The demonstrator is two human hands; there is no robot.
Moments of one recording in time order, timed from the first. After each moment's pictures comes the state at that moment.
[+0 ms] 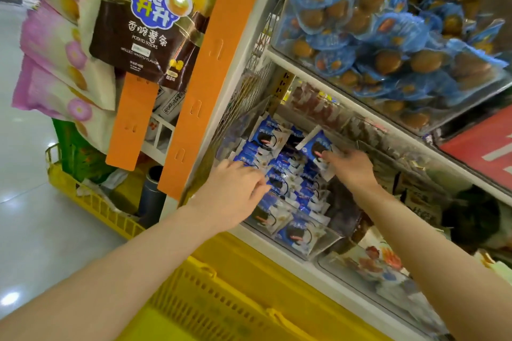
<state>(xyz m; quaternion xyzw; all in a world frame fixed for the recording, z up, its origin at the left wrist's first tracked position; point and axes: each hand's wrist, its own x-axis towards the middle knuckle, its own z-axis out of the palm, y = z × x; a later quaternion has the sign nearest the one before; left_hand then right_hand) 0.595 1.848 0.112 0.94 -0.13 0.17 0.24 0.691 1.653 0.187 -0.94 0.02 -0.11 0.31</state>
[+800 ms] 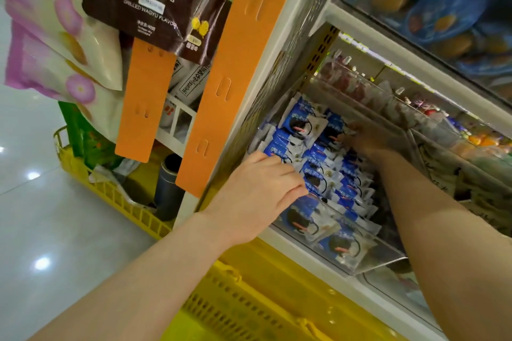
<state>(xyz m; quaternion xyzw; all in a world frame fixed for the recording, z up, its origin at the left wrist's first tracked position) 0.610 1.868 0.090 0.91 -0.23 0.24 0.26 0.818 1.666 0.140 -0.97 0.01 -0.03 0.26</state>
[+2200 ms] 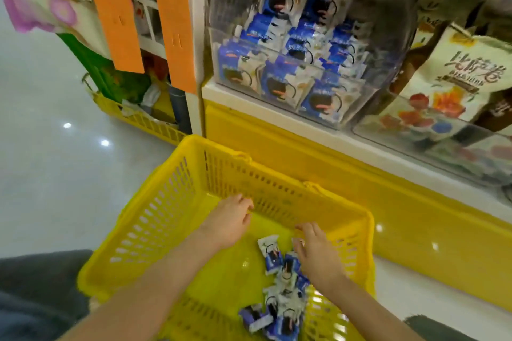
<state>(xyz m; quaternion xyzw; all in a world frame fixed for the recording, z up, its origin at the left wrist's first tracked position) 0.484 1.805 -0.106 0.96 -0.06 -0.14 0.24 0.464 1.592 -0.104 -0.97 -0.13 0.14 0.16</state>
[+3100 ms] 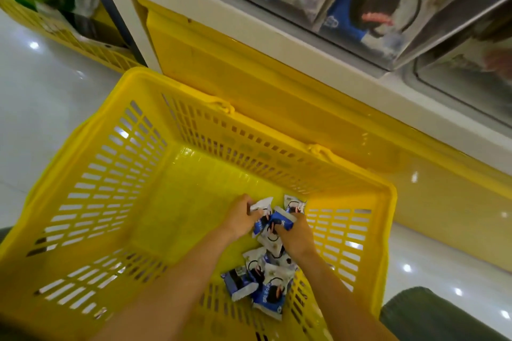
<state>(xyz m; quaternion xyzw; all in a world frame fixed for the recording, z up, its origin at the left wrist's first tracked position) 0.479 1.725 -0.249 0.74 0.21 -0.35 0.53 0.472 1.589 -0.224 -0.85 0.25 0.35 0.32</state>
